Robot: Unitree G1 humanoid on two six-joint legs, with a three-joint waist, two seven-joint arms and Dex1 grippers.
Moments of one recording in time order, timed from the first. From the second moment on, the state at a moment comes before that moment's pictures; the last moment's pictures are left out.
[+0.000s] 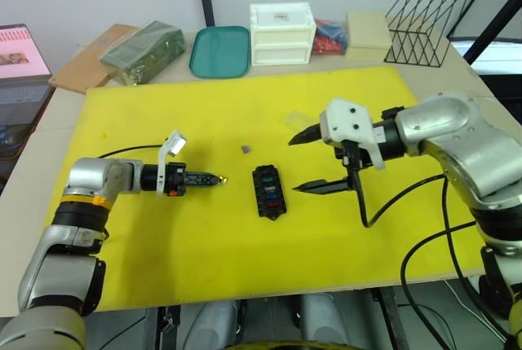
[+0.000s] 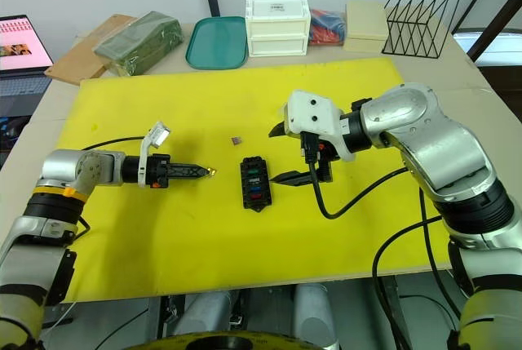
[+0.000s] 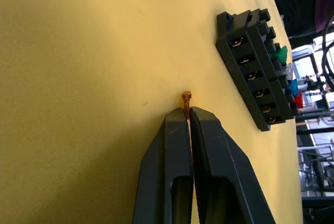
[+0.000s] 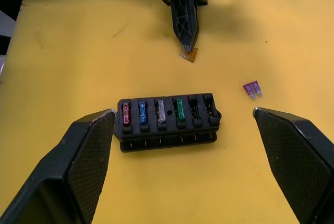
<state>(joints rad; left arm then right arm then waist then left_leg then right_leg) -0.66 0.66 -0.12 0.43 -0.55 1.04 -1.22 -0.79 -0.88 0.26 -0.39 0.41 0.76 1.21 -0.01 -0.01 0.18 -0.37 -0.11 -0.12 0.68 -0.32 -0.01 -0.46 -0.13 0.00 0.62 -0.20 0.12</state>
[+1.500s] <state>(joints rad) -0.56 0.61 0.12 -0.28 -0.90 0.96 -1.05 -1.04 -0.57 0.05 -0.21 0.88 1.50 0.89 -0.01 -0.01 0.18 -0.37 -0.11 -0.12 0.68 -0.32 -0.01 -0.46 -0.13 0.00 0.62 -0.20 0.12</state>
